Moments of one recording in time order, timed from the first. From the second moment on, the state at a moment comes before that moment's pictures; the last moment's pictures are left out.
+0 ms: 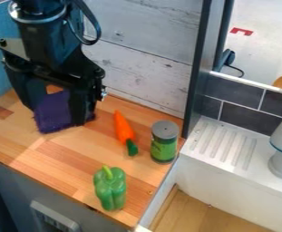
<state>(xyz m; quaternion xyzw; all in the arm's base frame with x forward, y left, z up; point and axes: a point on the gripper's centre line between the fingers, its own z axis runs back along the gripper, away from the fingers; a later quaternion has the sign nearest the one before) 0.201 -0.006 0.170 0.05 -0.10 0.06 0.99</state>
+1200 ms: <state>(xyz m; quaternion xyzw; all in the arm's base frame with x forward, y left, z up) 0.264 0.066 0.125 0.03 -0.15 0.13 0.98</state>
